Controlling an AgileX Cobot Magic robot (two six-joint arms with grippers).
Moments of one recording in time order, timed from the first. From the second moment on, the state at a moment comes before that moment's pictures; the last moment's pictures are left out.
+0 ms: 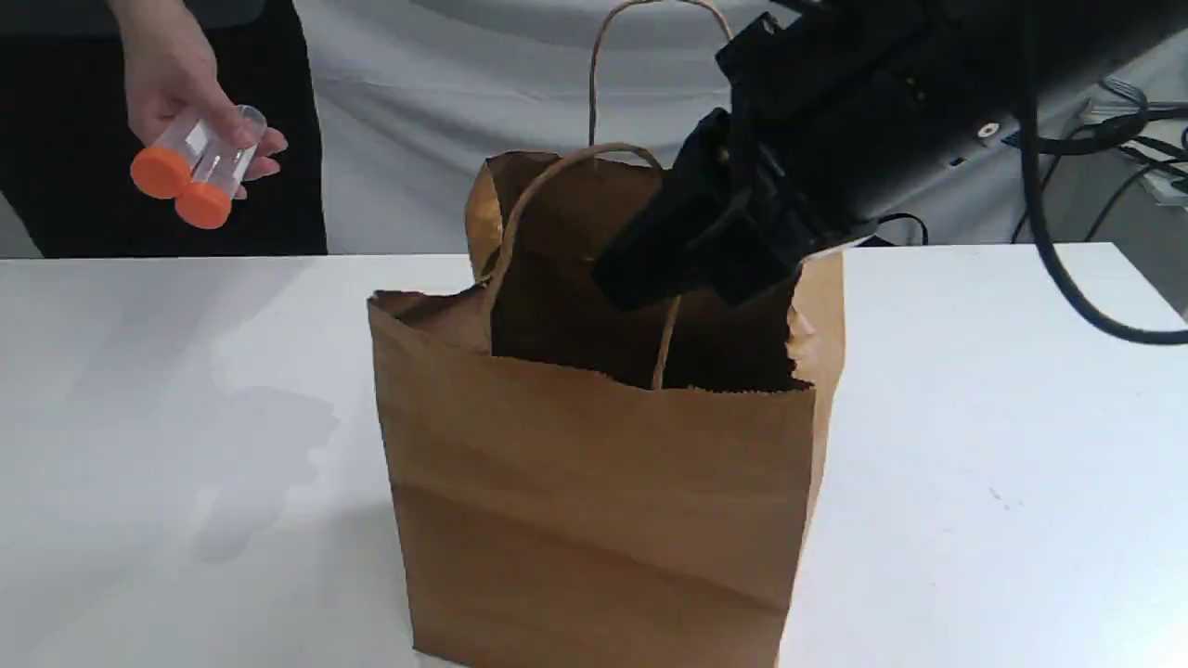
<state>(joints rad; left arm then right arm) 0.10 0.03 -0.32 -0.54 0.30 0.03 0.44 1.51 -1.45 0.66 1.13 -0.83</state>
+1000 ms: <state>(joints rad) 0.10 1.44 -1.71 -0.82 1.20 0.63 0.44 1.51 -1.45 0.67 1.13 -0.83</state>
